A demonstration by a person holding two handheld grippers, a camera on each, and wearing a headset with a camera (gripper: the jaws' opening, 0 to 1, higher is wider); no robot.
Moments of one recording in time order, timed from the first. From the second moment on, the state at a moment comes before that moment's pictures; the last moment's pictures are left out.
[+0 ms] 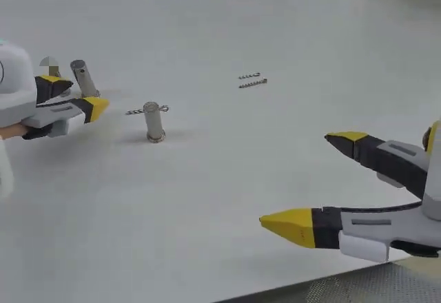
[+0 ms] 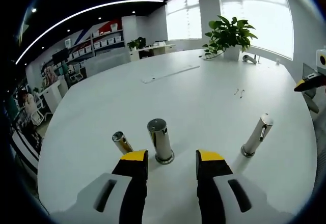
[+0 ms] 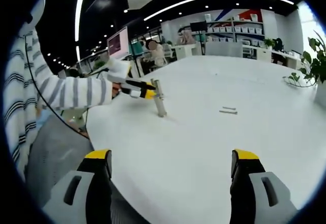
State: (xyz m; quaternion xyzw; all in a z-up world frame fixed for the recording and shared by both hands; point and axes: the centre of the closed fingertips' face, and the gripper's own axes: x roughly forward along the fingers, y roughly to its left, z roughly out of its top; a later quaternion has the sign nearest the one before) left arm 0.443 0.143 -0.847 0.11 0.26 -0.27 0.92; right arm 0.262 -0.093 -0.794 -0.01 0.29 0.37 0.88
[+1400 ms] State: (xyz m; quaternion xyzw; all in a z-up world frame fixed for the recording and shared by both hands) left arm 0.465 0.146 -0.861 0.10 0.27 -0.28 0.92; right arm 0.261 -0.102 -0.803 -0.04 0.33 0.37 0.87
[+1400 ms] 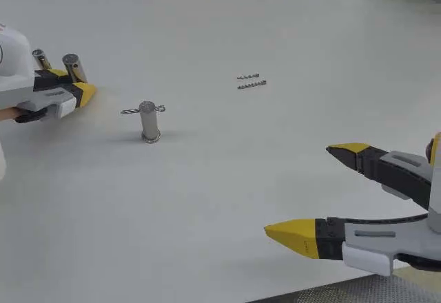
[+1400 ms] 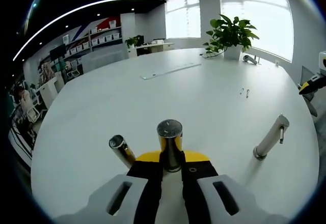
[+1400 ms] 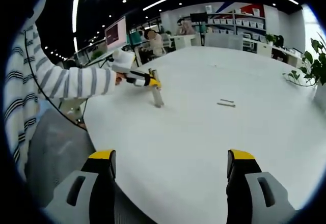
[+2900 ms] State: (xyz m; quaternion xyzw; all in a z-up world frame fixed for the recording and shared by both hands) left arm 0.382 0.161 -0.789 0.08 0.27 -0.28 0.92; right arm 0.261 -0.100 -0.792 -0.04 0.29 0.39 0.87
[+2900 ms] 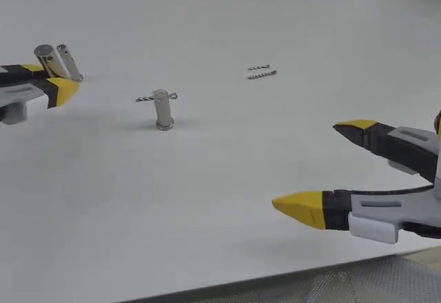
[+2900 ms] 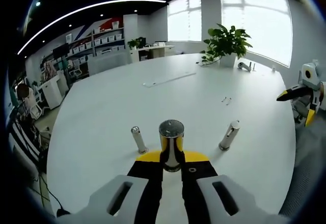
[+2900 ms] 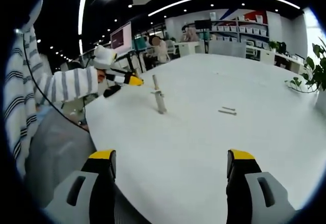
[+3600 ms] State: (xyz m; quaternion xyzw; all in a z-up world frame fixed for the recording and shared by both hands) left arm 0.308 0.116 -0.820 0.12 0.30 -0.37 0.87; right arm 0.258 -0.104 -0.797 -0.03 0.29 0.41 0.87
